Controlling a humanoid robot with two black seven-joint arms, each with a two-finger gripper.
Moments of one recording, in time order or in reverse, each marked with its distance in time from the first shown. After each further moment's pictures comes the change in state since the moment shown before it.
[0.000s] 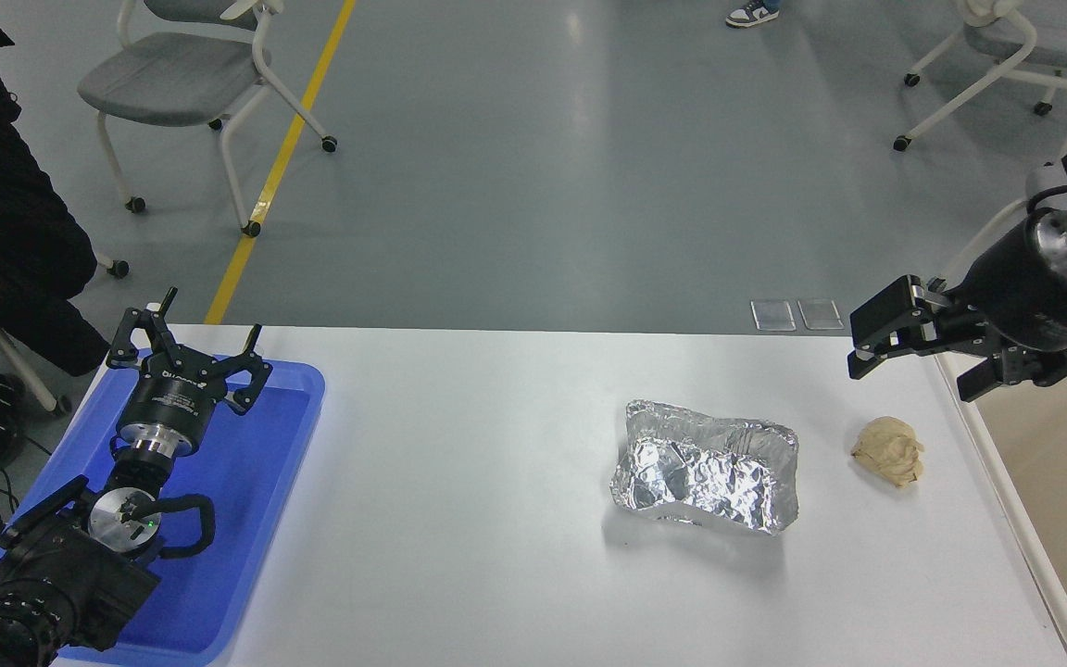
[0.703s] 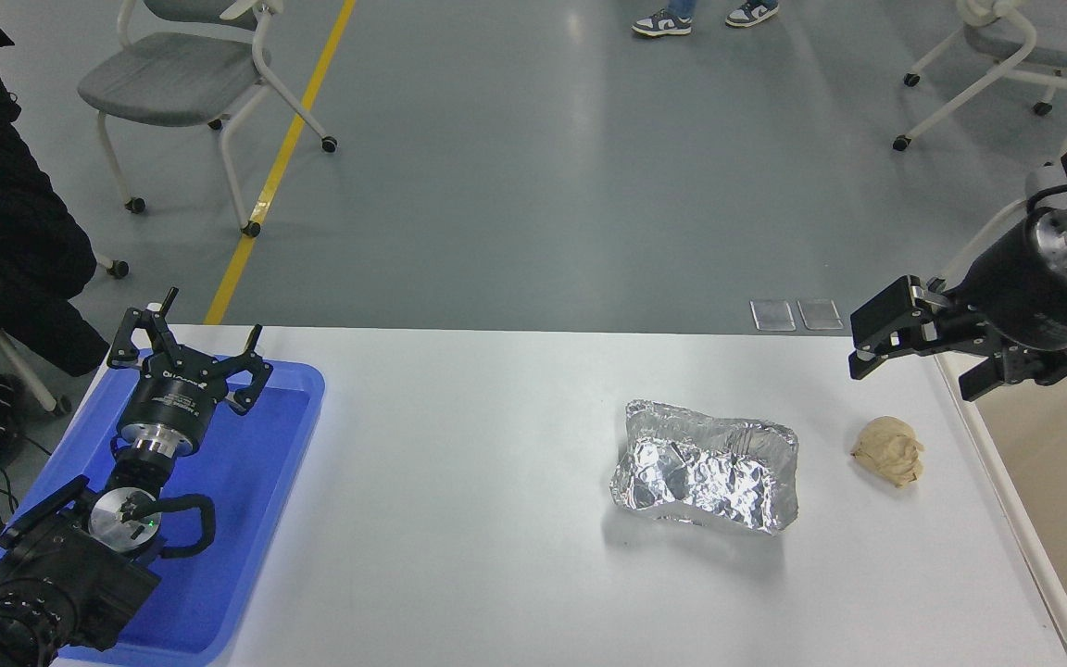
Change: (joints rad) left arm 0.000 0.000 0.000 -0.001 0.000 0.000 0.001; right arm -0.018 0.027 0.001 -0.001 0.007 -0.010 -0.001
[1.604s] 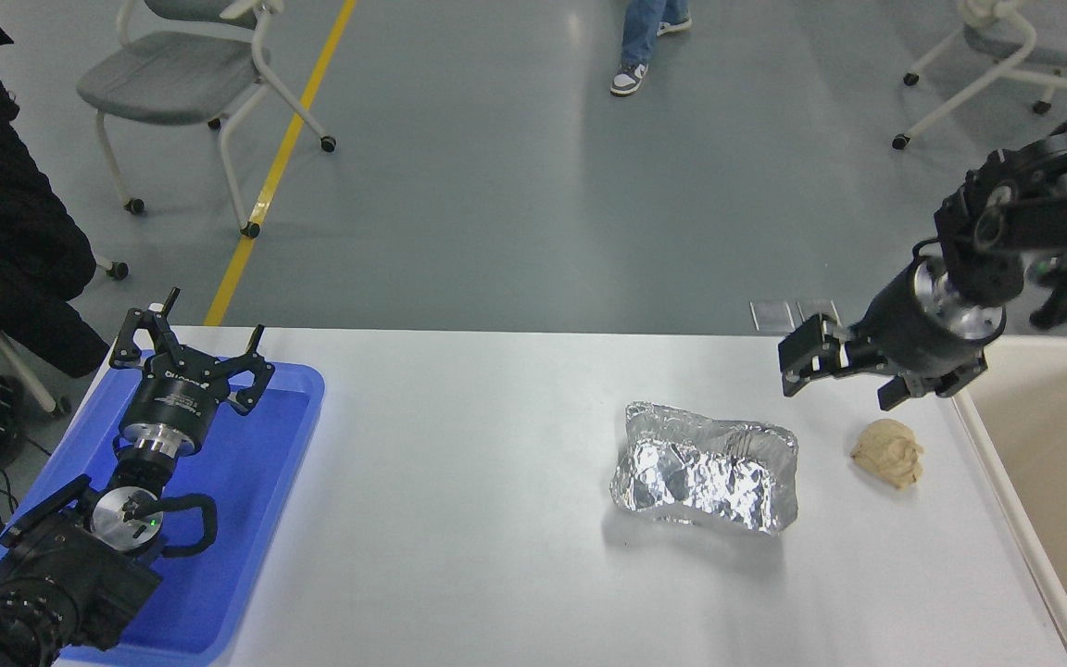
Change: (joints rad) left arm -0.002 -0.003 0.000 0.000 0.001 0.000 0.000; right arm -0.559 0.188 0.182 -0.399 -0.007 -0.173 0.000
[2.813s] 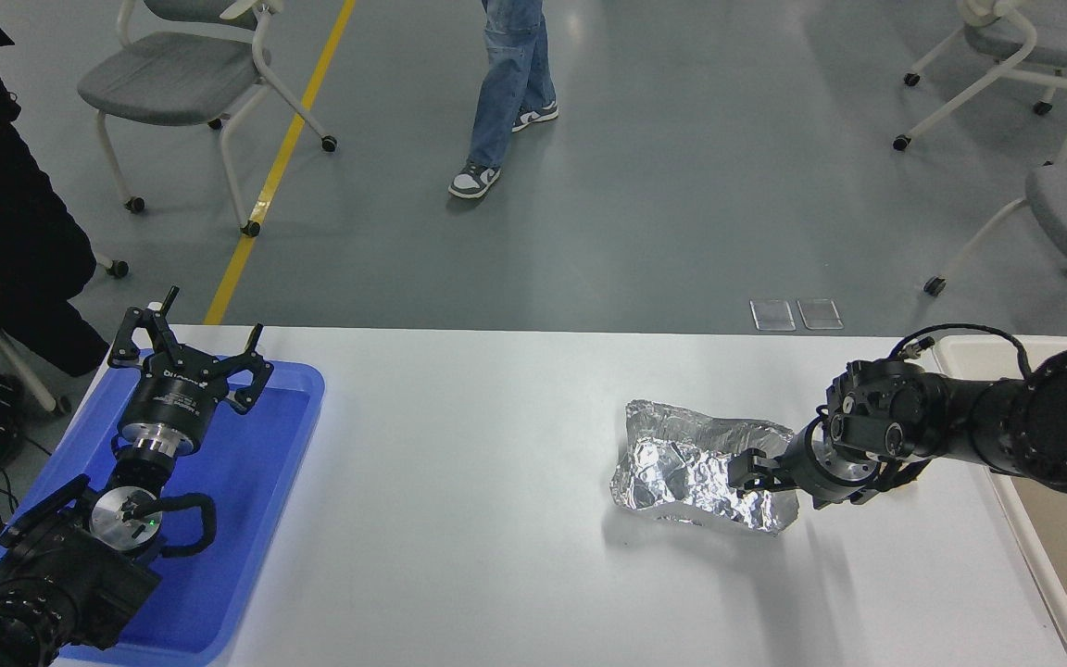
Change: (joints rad) left arm 0.000 0.001 0.000 0.001 -0.001 0.000 0.000; right arm -0.543 0.177 0.094 -0.471 -0.062 -0.098 -0.001
